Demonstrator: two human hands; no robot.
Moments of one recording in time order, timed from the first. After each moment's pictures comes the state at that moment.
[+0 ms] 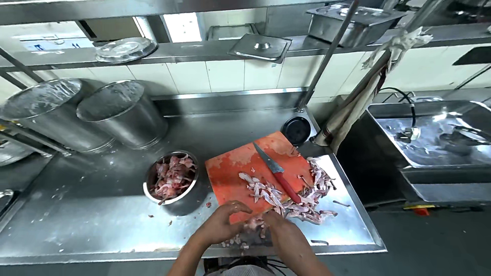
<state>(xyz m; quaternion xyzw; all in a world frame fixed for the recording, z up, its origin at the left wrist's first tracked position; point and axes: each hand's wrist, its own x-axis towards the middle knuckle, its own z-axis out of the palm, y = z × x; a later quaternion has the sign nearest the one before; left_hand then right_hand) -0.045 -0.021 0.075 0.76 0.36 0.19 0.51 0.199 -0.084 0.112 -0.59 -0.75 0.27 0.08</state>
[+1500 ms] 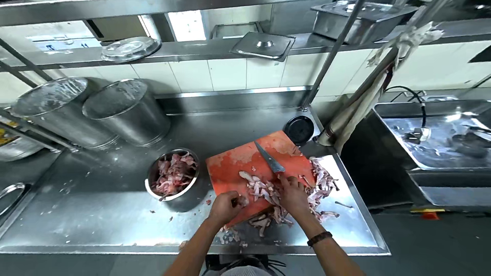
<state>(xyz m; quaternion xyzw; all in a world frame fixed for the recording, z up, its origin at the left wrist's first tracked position) -0.025 0.010 0.008 0.73 0.58 0.08 0.35 0.258 0.024 0.017 -0.74 -0.65 0.15 0.05</state>
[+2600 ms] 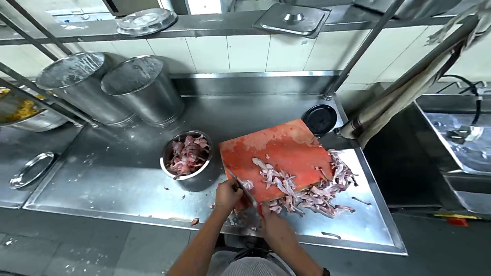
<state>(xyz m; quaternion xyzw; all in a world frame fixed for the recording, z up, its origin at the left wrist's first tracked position) -0.040 -0.011 -0.001 0.59 0.73 0.14 0.33 0.153 -0.085 0.042 -0.64 -0.67 0.35 -0.13</state>
